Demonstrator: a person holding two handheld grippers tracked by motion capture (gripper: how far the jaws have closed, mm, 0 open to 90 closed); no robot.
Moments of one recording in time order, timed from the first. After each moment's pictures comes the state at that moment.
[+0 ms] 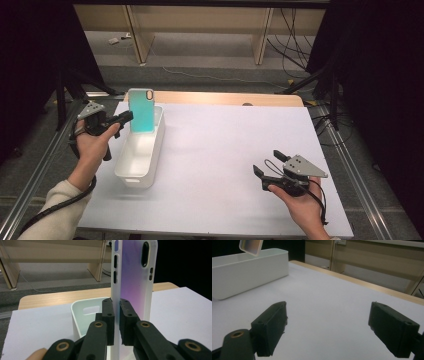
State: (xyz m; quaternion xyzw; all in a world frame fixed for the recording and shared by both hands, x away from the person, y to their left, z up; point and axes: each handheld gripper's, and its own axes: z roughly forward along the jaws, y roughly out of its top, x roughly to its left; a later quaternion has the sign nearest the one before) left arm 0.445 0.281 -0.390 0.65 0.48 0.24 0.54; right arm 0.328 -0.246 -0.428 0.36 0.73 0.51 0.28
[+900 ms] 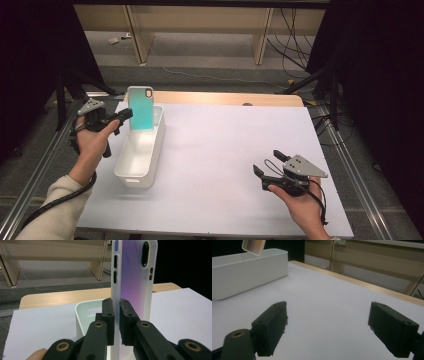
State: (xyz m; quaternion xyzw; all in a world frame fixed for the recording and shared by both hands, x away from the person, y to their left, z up) left arm 0.457 0.285 -0.393 0.65 0.49 0.23 0.53; right arm 0.328 -0.246 -0.427 0.36 0.73 0.51 0.28
